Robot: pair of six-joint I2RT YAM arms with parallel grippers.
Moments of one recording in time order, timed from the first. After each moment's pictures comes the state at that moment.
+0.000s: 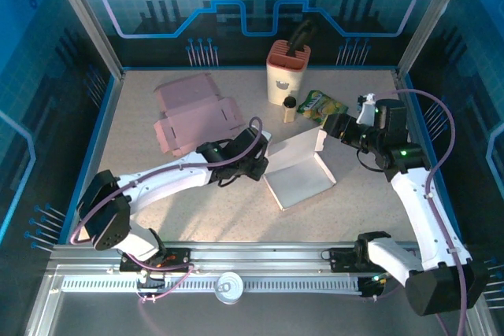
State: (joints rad) left arm -0.85 1.52 1.13 -0.55 -0.15 -0.37; right arm 0.09 1.00 1.01 -0.61 -0.42 0.55
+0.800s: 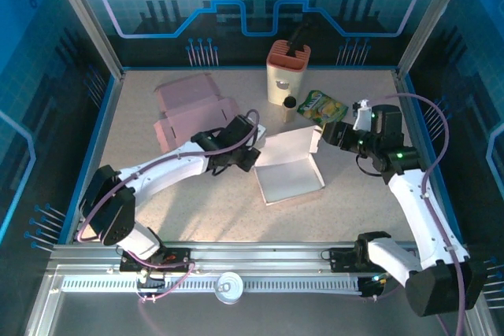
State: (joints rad) left arm -0.72 1.55 1.16 -0.59 -0.09 -0.13; right arm 0.09 1.00 0.93 -0.59 -0.41 0.42
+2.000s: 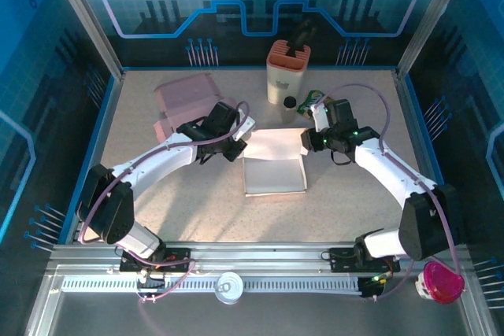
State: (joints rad) left arm -0.56 1.55 1.16 -0.57 0.01 0.13; right arm 0.31 1.38 0.98 -0.47 -0.16 0.04
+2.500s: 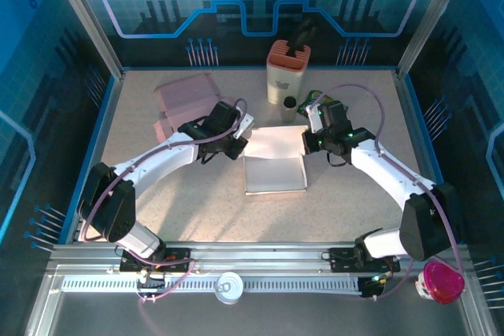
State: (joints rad) left arm -0.57 1.56 1.16 -0.55 0.01 0.01; right arm 0.37 1.38 0.98 -0.47 -0.05 0.08
